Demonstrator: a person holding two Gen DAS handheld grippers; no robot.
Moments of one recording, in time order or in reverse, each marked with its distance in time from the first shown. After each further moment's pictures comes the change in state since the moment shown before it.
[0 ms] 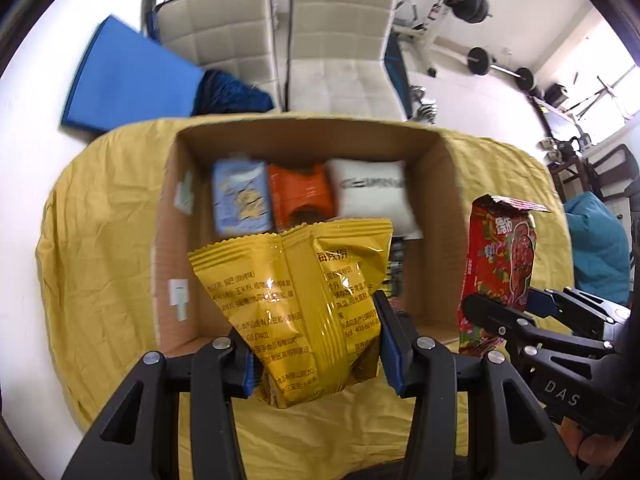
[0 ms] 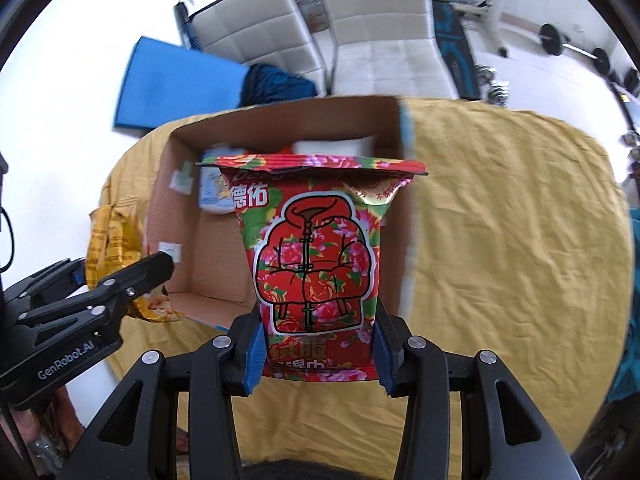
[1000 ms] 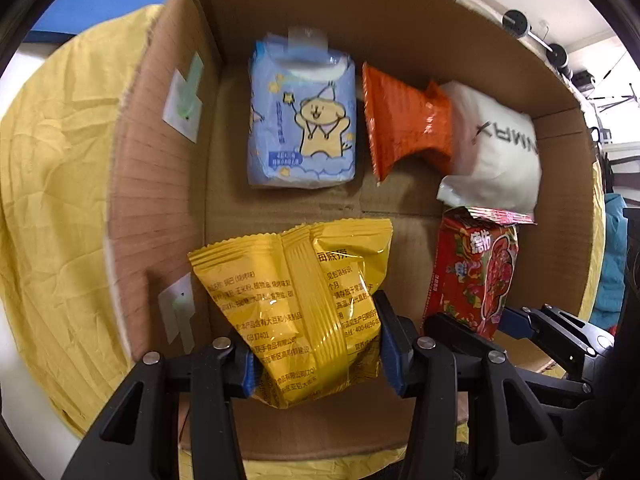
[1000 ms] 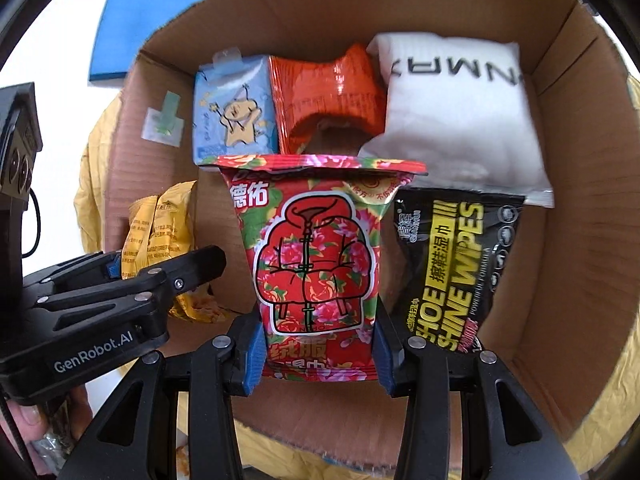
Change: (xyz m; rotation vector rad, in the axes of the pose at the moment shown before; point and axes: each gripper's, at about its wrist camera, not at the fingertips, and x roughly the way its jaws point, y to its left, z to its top) left arm 0.135 0.105 0.011 -0.100 0.291 -0.052; right arm 0.178 0.047 0.023 0.036 0.214 0.047
